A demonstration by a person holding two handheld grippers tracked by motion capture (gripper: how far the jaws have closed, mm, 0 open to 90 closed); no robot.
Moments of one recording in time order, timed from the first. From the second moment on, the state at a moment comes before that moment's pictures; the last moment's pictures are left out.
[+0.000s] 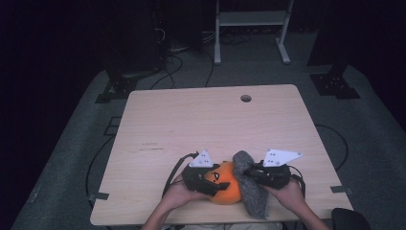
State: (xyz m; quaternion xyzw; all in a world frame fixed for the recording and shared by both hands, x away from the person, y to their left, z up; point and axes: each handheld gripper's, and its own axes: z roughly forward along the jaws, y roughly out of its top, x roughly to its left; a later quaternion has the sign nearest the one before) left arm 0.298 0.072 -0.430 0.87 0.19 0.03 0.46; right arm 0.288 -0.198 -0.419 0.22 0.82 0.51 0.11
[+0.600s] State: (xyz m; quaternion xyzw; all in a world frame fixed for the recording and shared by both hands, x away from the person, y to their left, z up) left arm 0.299 0.084 -0.426 0.86 0.19 0.03 0.47; right arm 0.293 -0.192 -0.419 0.22 0.82 0.51 0.10
